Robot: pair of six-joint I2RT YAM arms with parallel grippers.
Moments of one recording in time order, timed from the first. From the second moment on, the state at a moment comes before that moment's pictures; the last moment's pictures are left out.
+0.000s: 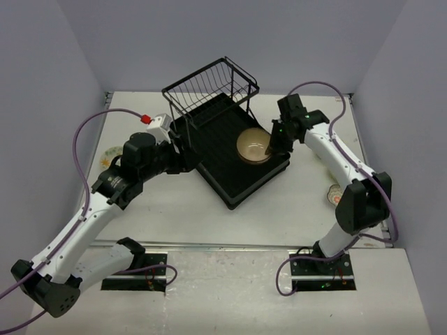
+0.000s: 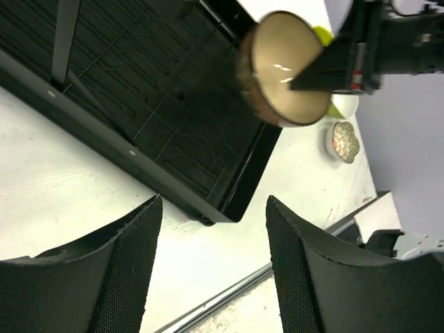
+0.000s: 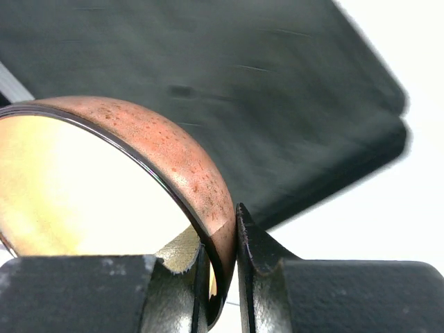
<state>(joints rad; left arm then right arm) -0.53 0.95 1.01 -0.46 0.11 -0.62 0.38 1.70 1.55 -0.89 -0.12 0.57</state>
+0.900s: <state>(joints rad) -0.53 1.02 1.14 -0.78 -0.02 -0.56 -0.08 1.63 1.27 -0.96 0.21 0.44</state>
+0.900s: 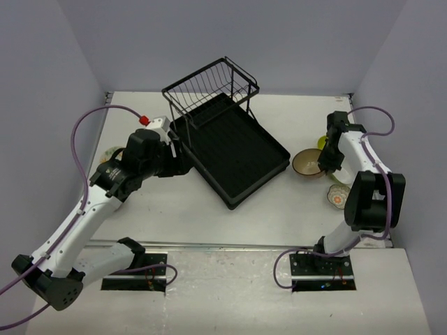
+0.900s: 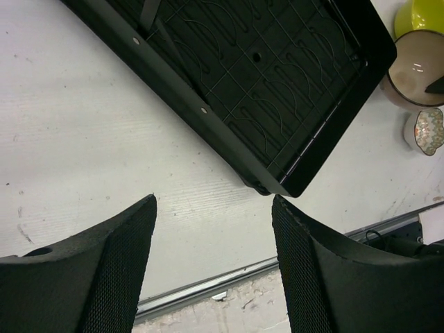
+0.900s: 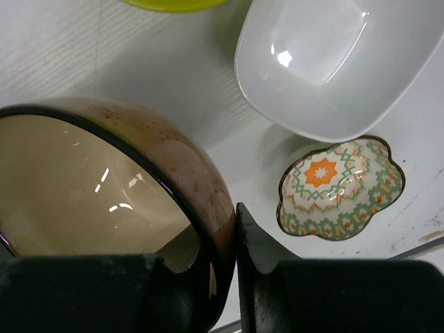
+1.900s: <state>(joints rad) -0.52 1.03 1.16 -0.83 -0.04 -0.56 -0.15 1.76 1.26 -0.88 0.22 0.45</state>
